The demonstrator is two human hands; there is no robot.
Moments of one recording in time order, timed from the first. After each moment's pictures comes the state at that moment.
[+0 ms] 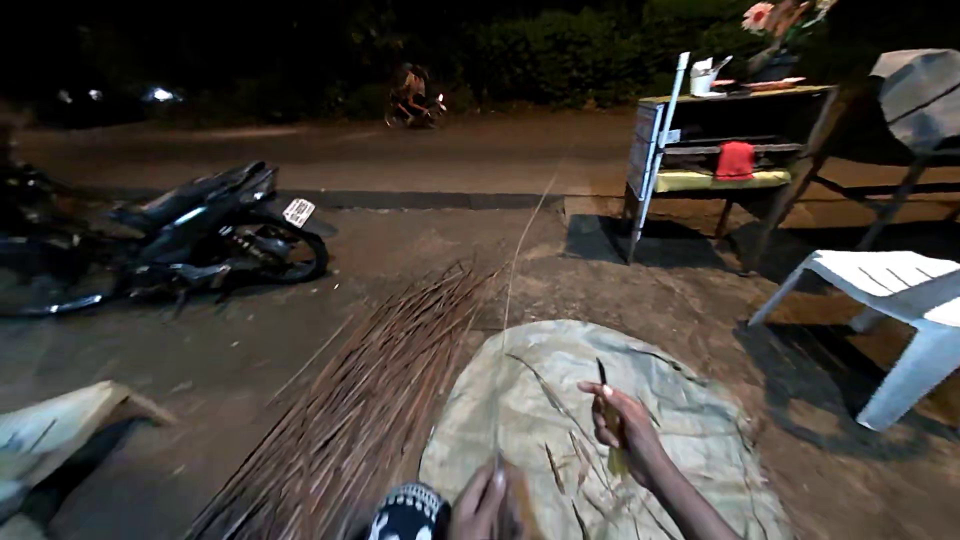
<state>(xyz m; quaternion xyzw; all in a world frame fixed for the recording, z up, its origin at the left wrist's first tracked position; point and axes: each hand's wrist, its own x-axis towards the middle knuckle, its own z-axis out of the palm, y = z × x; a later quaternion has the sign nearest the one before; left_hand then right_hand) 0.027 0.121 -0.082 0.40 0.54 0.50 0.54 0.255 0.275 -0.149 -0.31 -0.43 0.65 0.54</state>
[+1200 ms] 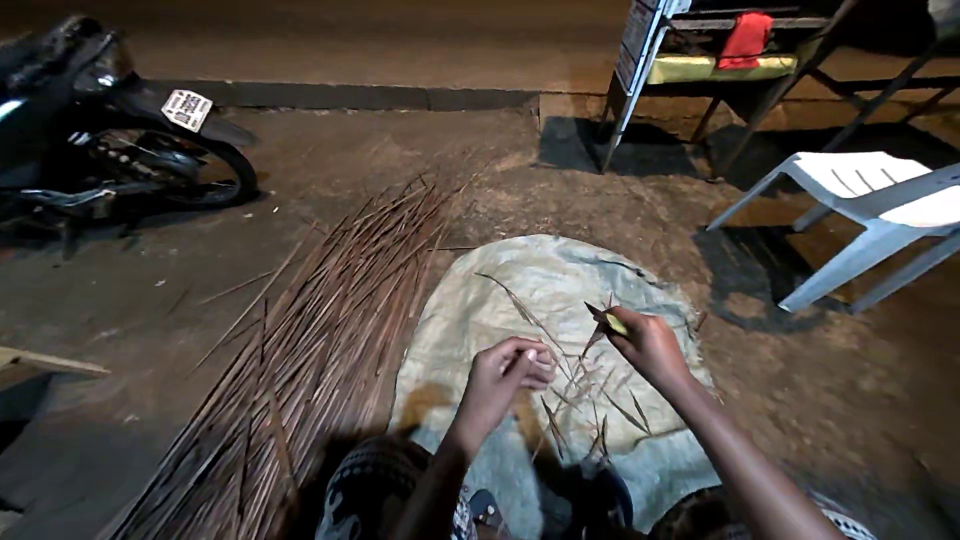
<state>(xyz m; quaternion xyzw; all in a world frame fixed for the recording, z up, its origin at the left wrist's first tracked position) 0.056 0.244 -0.098 0.55 0.47 0.42 0.55 0.305 0.299 -0.142 -0.58 -0.74 0.20 0.28</state>
